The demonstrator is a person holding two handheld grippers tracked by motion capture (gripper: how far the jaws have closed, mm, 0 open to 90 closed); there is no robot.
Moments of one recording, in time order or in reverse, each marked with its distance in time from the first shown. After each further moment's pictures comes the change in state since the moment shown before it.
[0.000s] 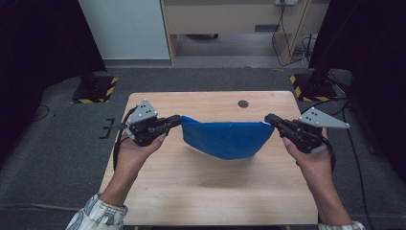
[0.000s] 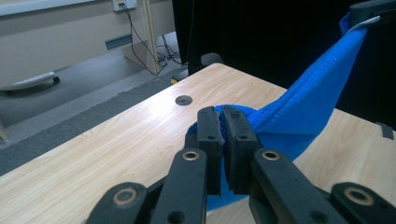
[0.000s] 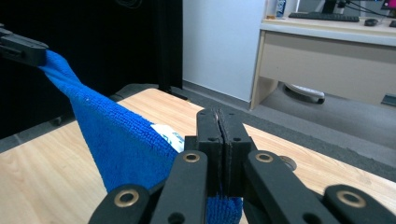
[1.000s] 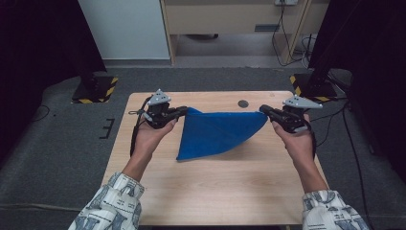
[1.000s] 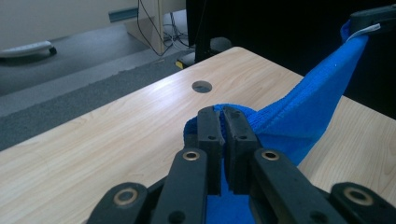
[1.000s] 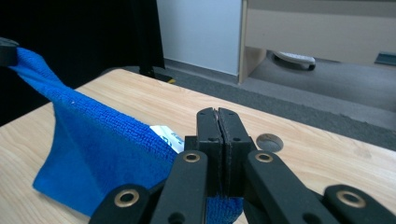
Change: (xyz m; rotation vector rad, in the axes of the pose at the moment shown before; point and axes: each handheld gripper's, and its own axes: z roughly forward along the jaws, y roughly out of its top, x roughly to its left) left arm 0.057 -0.017 0.079 0.061 0.015 -0.087; right arm -0.056 -0.030 0.080 0.099 -0.057 0.086
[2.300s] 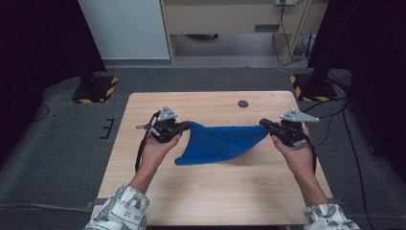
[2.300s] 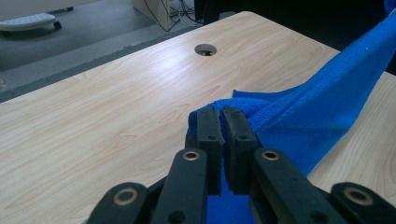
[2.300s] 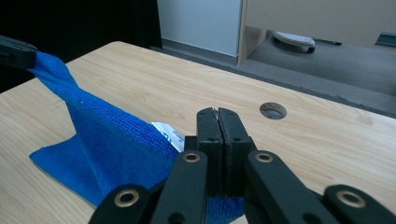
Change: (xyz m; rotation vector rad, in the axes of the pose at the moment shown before) left arm -0.016 -0.046 0.021 0.091 0.047 -0.006; right arm 0.014 -0.033 -0.011 0.074 -0.019 -0.019
